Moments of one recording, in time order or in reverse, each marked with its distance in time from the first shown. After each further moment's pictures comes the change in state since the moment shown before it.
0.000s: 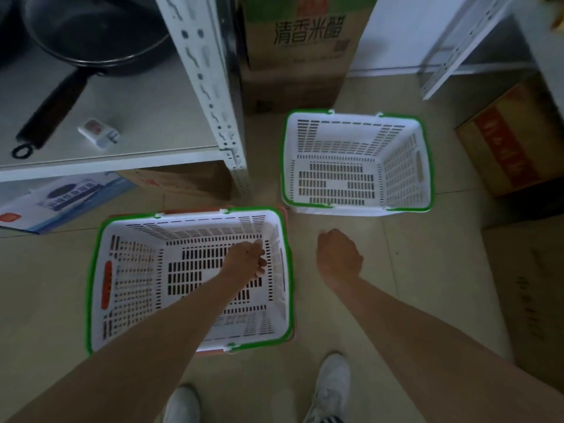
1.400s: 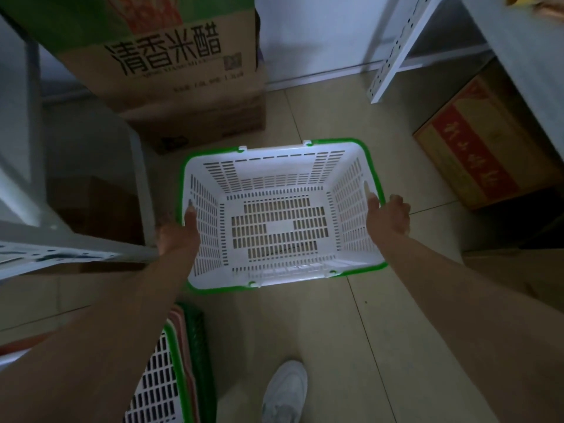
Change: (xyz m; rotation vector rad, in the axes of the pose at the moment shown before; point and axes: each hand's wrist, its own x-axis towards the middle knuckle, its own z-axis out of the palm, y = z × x) left_hand 0.253 0.148 0.102 0.443 0.537 0.056; right_hand 0.346 0.144 -0.079 0.266 0.205 0.321
